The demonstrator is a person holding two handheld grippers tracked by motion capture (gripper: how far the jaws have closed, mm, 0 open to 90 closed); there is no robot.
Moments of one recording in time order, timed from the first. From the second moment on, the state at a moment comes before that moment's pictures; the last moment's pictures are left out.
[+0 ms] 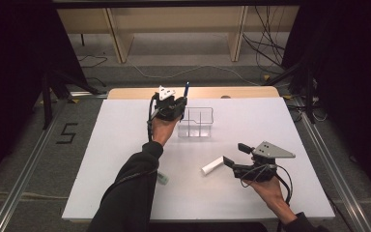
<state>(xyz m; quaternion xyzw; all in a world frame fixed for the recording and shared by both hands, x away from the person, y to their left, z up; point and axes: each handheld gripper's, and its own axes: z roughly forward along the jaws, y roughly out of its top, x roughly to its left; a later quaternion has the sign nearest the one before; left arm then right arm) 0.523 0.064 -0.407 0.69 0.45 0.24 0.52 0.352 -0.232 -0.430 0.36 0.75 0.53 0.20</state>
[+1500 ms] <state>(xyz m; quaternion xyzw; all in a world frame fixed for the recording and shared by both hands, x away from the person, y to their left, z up) 0.450 0.119 -0.397 0.83 0.35 0.14 0.41 0.351 -0.229 -0.430 0.35 0.75 0.52 0.20</state>
